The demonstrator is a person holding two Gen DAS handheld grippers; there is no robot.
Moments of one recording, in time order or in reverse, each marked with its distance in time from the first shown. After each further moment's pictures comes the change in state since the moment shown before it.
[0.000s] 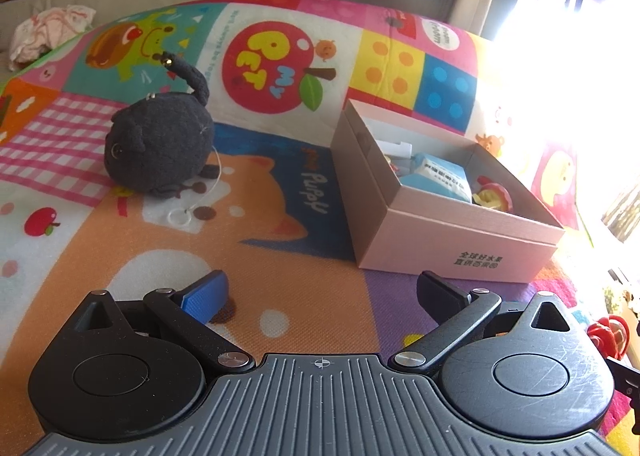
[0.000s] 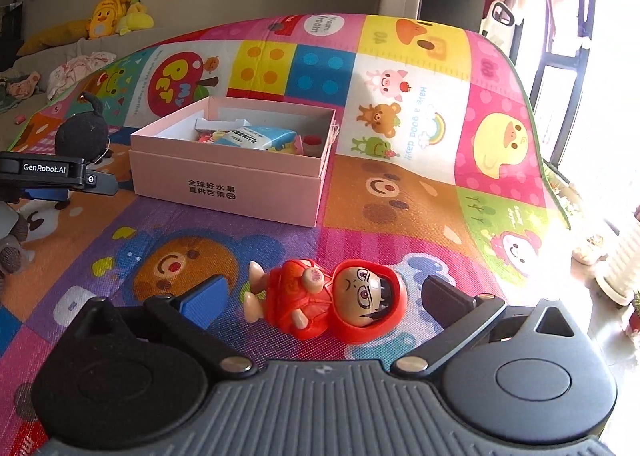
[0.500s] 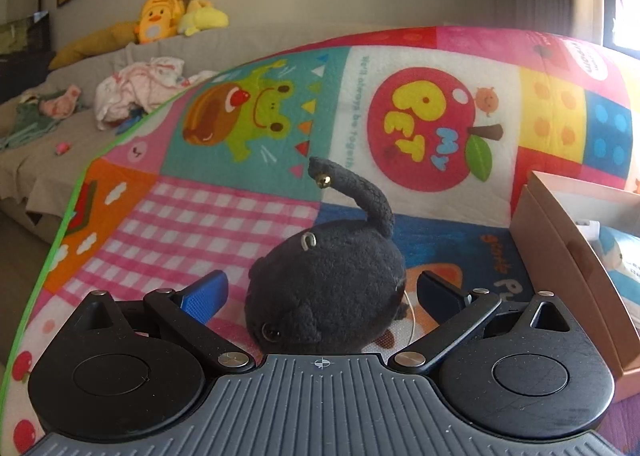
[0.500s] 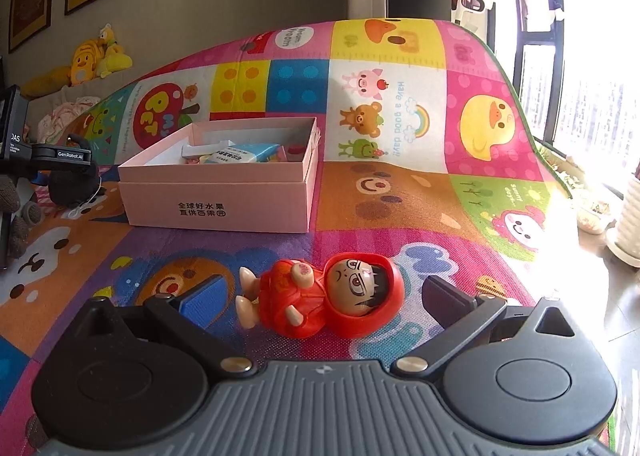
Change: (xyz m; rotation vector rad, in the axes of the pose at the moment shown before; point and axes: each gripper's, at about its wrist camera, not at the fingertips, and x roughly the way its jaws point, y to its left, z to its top) left arm 0.059 0.062 0.083 0.068 -0.050 0.397; right arm 0.004 -0.009 -0.008 0.105 -0.016 0.026
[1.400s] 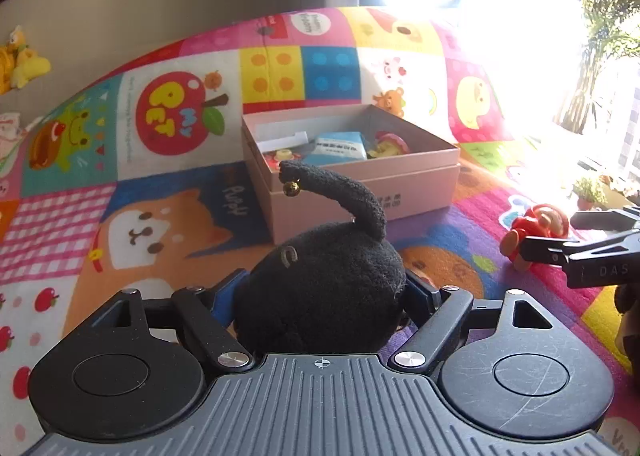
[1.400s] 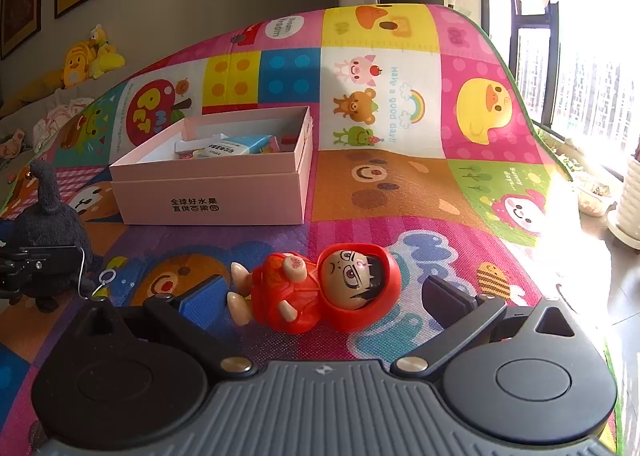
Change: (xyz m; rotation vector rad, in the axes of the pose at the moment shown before) left arm -0.159 -0.080 -0.099 0.317 -0.010 -0.494; right arm 0.004 -0.004 -0.001 0.033 0.023 -0.003
